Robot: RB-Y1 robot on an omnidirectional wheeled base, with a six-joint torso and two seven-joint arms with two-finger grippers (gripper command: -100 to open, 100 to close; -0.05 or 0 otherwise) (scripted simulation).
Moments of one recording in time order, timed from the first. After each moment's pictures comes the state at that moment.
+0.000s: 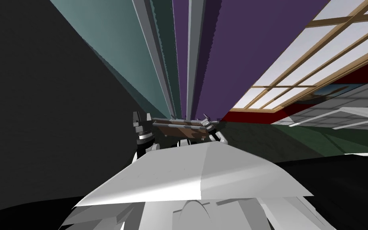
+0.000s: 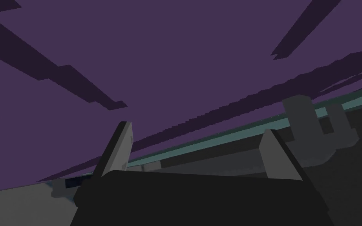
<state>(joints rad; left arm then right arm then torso) 0.52 0.02 -0.03 -2.21 -0.03 -0.64 0.06 0.16 -0.21 -0.18 -1.41 0.63 -0.96 1.43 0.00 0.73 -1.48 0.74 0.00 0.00</state>
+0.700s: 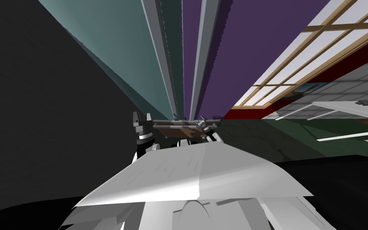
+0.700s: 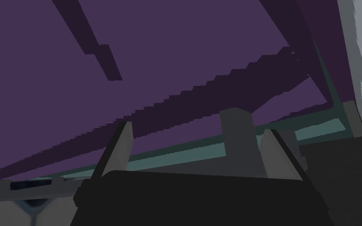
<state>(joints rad) 0.52 0.02 -0.03 -2.21 -0.03 -0.64 0.06 0.13 -0.13 -0.19 -1.32 0.70 -0.99 1.60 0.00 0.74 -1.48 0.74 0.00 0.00</state>
